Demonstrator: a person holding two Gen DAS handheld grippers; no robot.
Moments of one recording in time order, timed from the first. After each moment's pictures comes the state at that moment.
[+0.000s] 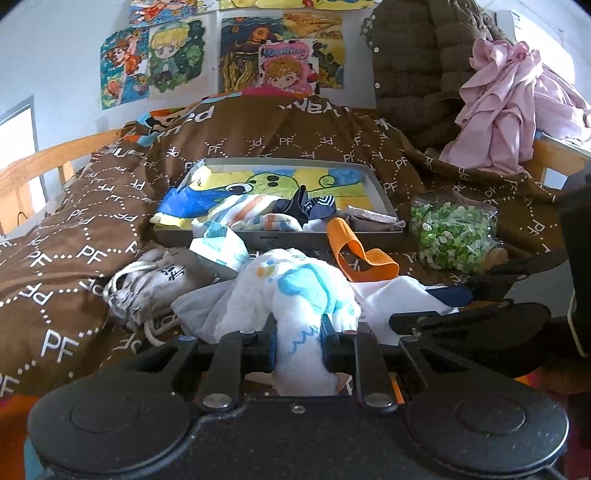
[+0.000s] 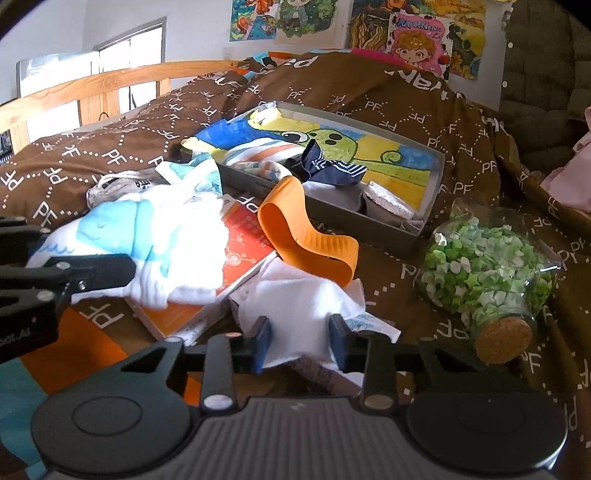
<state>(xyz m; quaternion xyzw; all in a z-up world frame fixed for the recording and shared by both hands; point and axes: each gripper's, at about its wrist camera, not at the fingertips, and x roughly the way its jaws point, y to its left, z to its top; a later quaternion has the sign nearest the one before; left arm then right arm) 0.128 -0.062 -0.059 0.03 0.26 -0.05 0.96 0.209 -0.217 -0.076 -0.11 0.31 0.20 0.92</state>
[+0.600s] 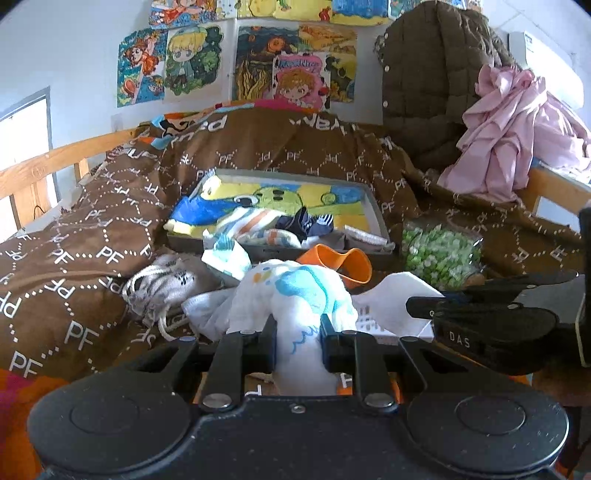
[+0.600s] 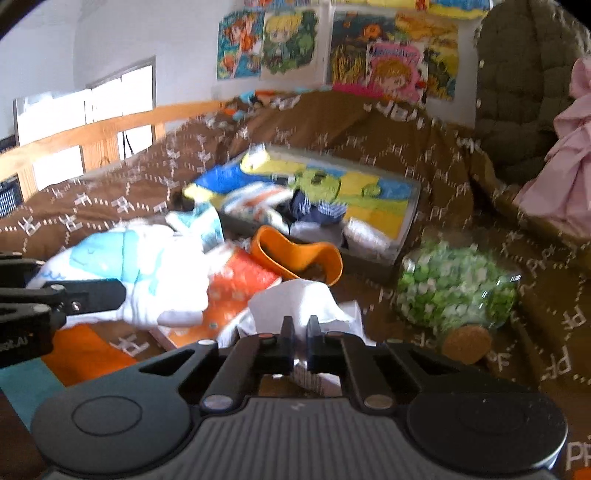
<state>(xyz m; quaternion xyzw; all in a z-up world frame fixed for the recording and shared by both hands) 0.094 -0.067 -0.025 0.00 0.25 -0.04 0.97 0.172 -0.236 -0.038 -0.07 0.26 0.19 0.95</state>
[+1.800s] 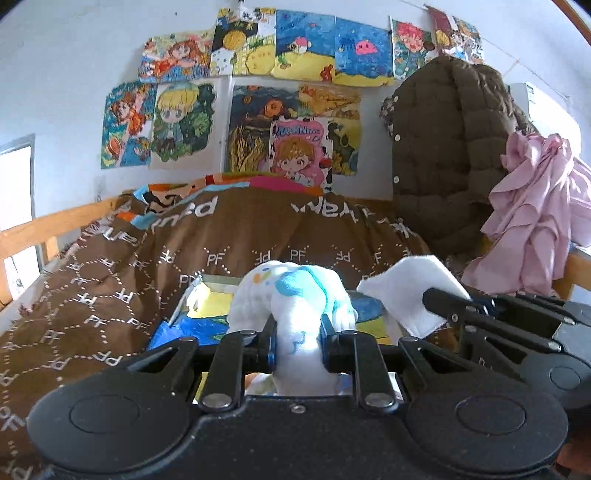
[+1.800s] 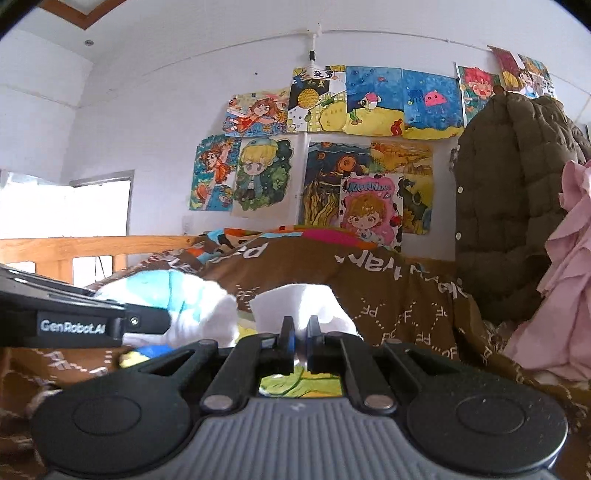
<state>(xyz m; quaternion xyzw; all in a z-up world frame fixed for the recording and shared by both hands) 0.267 -0.043 0.022 -0.01 0.15 -0.05 0.99 0.285 -0.217 0.011 -0.04 0.03 0.15 0.99</state>
